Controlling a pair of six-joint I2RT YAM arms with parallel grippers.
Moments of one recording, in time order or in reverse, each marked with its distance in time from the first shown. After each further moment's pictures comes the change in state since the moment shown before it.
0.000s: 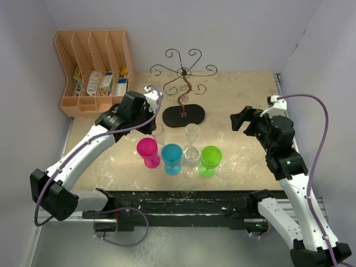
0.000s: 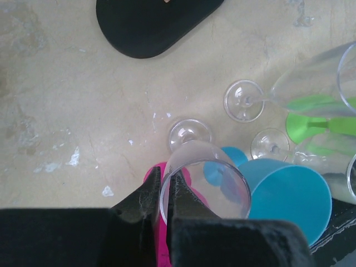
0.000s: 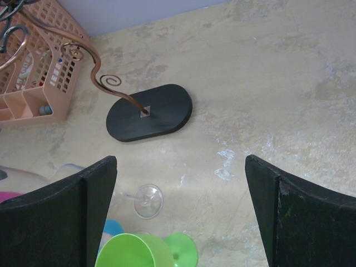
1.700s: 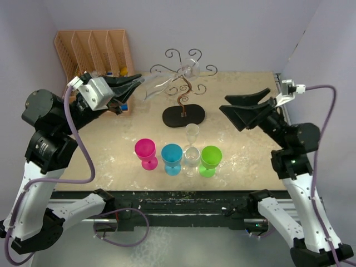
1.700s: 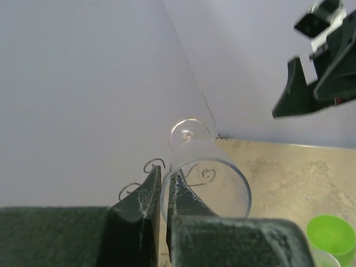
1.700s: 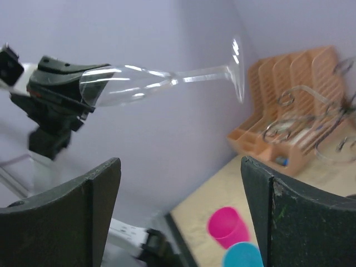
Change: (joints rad) left arm -0.005 -0.327 0.407 0.335 0.346 0.388; right arm 0.001 0.045 0.181 0.593 -0.681 0.426
